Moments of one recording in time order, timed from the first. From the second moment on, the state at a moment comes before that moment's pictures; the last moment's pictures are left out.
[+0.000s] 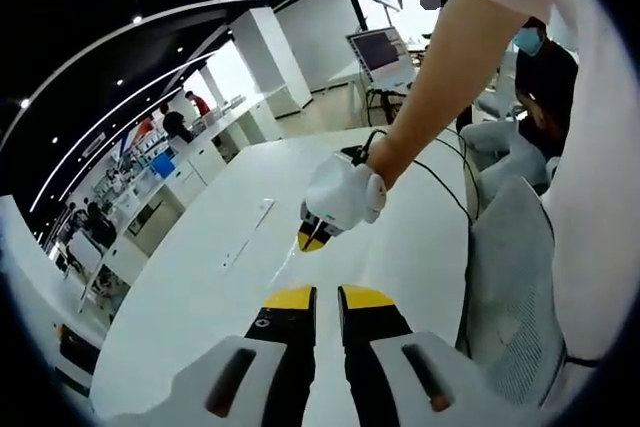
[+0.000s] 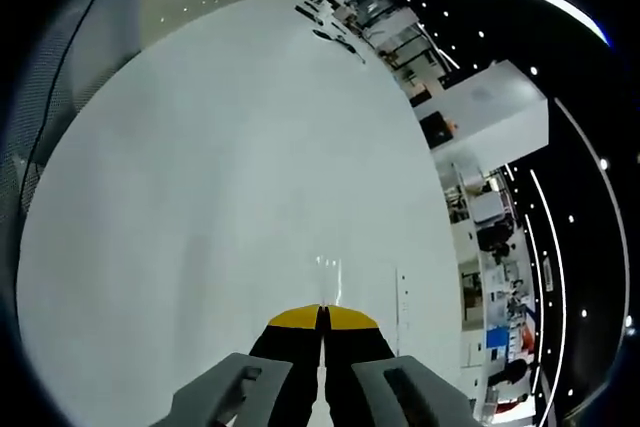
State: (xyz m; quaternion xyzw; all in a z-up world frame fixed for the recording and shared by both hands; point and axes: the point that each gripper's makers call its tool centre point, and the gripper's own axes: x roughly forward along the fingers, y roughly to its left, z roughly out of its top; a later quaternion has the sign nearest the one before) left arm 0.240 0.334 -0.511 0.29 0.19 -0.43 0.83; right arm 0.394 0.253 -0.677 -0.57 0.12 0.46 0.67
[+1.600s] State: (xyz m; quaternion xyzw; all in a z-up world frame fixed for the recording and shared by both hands) left arm 0.237 0.327 -0.516 0.29 0.19 -0.44 0.83; right arm 0.354 0.243 -0.725 -0.52 0.21 0.48 0.67
